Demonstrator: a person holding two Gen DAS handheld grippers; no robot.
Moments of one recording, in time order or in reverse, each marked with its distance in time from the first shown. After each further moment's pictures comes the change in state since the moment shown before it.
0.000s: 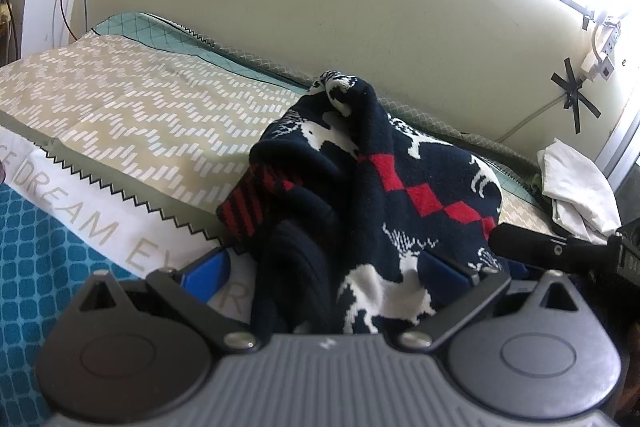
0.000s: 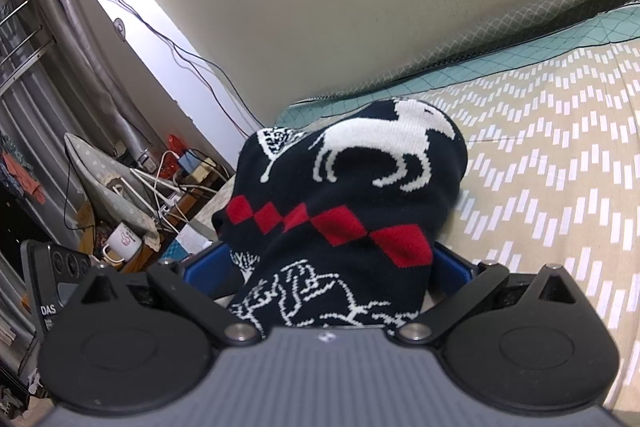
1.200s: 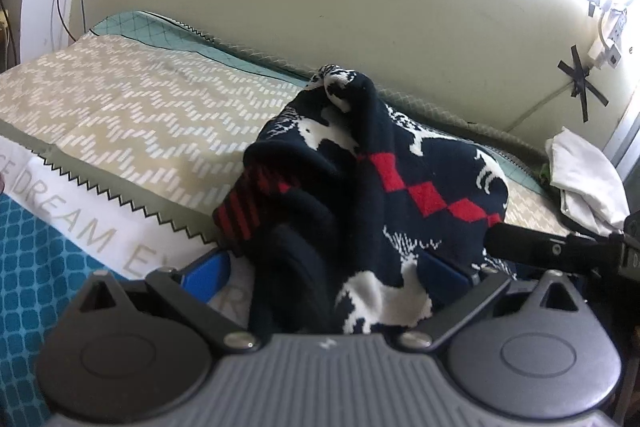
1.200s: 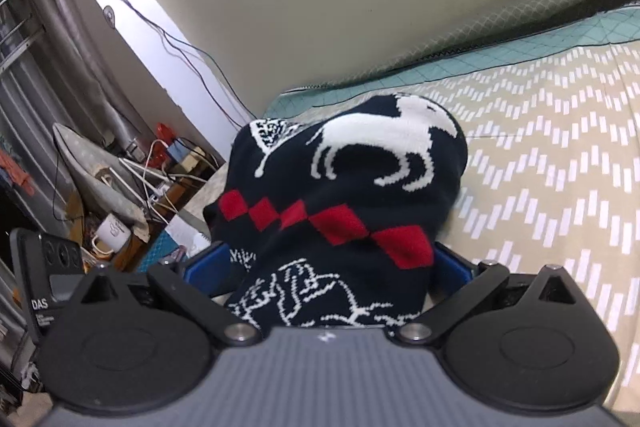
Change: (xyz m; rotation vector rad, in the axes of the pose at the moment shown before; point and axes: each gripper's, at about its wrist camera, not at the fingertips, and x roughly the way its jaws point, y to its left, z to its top) left arm 0.007 -0.001 0.006 0.020 0.034 0.012; right arm 0.007 0.005 0.005 -0.007 0.043 -0.027
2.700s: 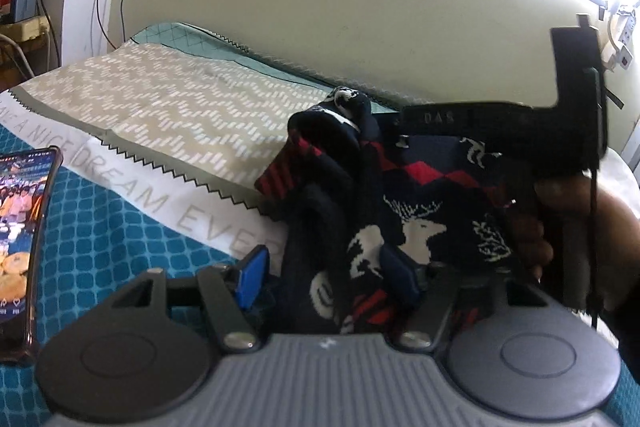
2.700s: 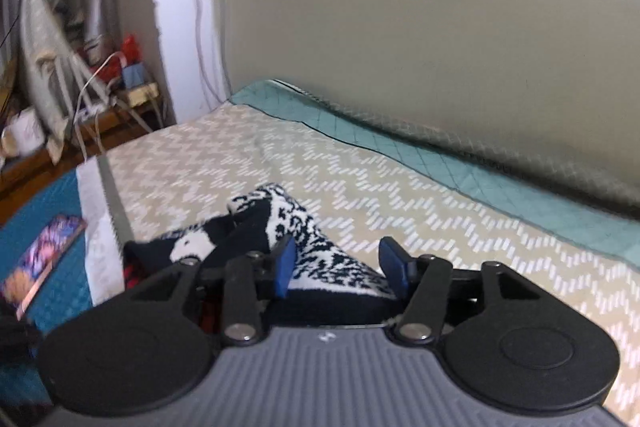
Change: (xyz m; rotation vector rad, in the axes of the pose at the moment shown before) left arm -0.035 0.000 -0.026 -0.005 -0.051 0.093; right arm 0.106 0.069 0.059 -0.464 0.033 -0.261
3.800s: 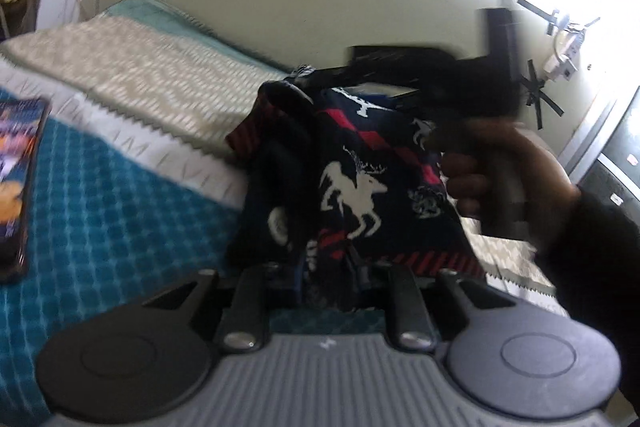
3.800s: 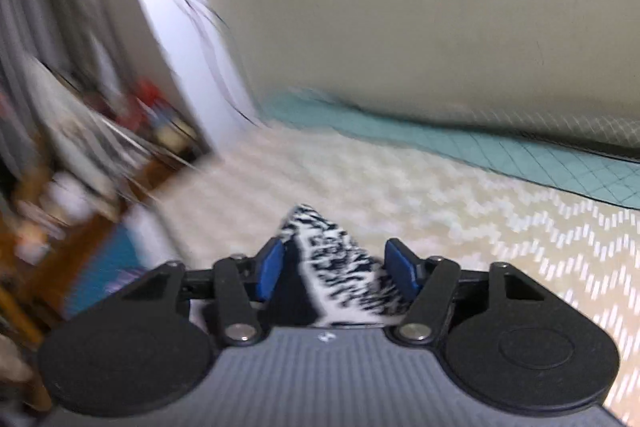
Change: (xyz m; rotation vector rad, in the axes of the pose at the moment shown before) left arm -0.041 0.010 -0.027 -0.060 0.029 -0.194; right arm 0.002 -0.002 0.022 0.156 0.068 0.094
